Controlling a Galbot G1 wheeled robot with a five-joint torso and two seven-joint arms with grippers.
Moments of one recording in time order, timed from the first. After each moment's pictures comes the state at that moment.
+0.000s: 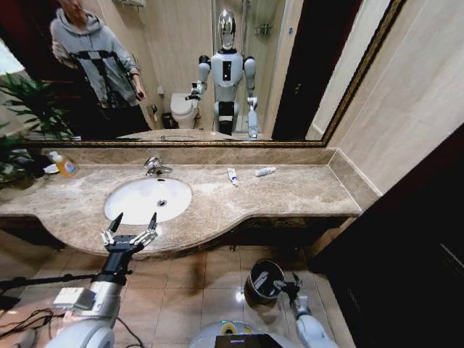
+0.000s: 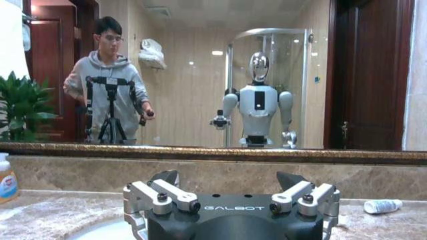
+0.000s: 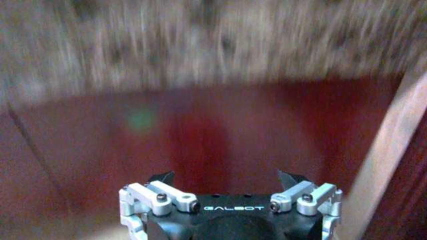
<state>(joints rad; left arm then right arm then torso) 1.84 -1.36 -0.82 -2.47 -0.37 0.04 0.05 -1.42 1.36 0.55 1.31 0.30 0.25 -0.04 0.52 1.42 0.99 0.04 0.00</state>
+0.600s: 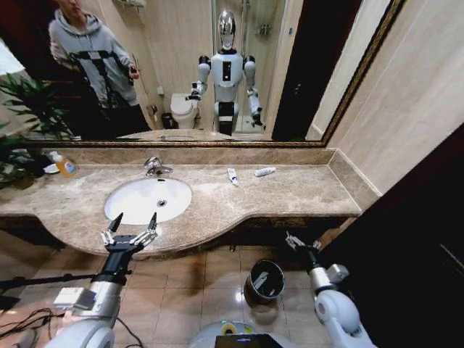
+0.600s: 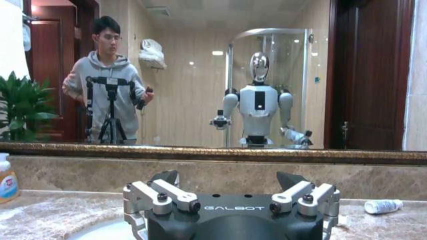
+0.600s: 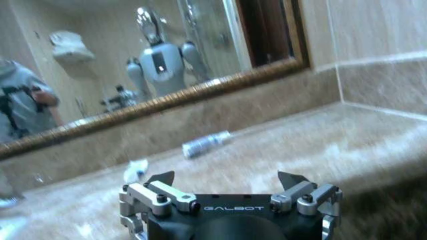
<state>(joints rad) 1.84 -1.36 -0.82 -2.47 -0.37 0.04 0.05 -1.61 1.36 0.66 2.11 0.54 -0.03 0.02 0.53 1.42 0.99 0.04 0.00</state>
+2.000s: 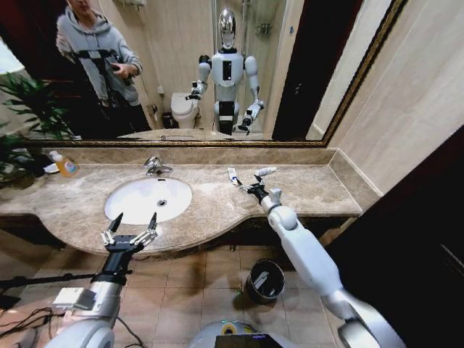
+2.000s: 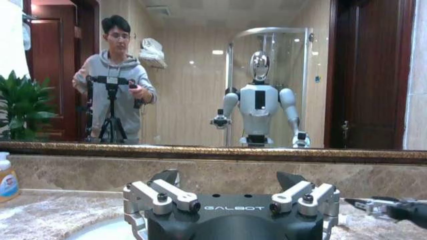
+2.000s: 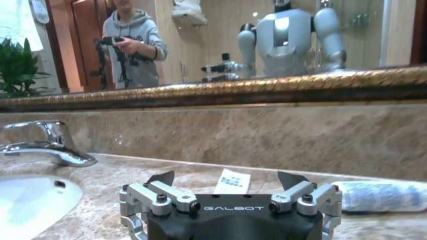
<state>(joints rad) 1.84 -1.36 -0.82 -2.47 -0.37 0.04 0.05 -0.66 1.30 0.13 1.41 0.43 -0.15 -0.05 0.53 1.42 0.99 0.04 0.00</state>
